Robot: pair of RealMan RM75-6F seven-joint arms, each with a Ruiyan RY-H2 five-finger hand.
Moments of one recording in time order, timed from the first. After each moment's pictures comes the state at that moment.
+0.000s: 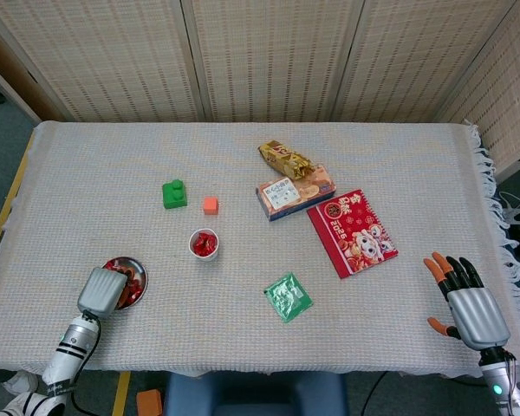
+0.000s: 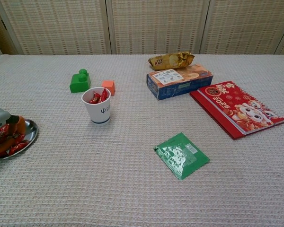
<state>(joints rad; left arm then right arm) -0.40 -1.61 0.00 -1.07 1.46 1.21 0.31 0.11 -1.10 -0.02 -1.65 -1.55 1.38 -0.13</state>
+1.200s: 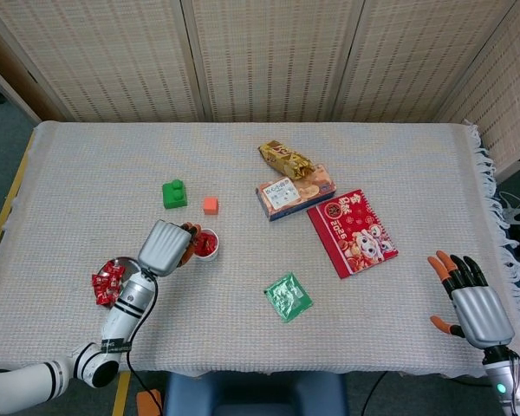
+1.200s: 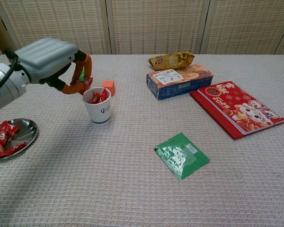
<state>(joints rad) -0.67 -1.62 -0.24 -1.40 1.38 1.12 0.54 0.11 -1.09 -0.01 -1.64 -1.54 1.38 -0.10</state>
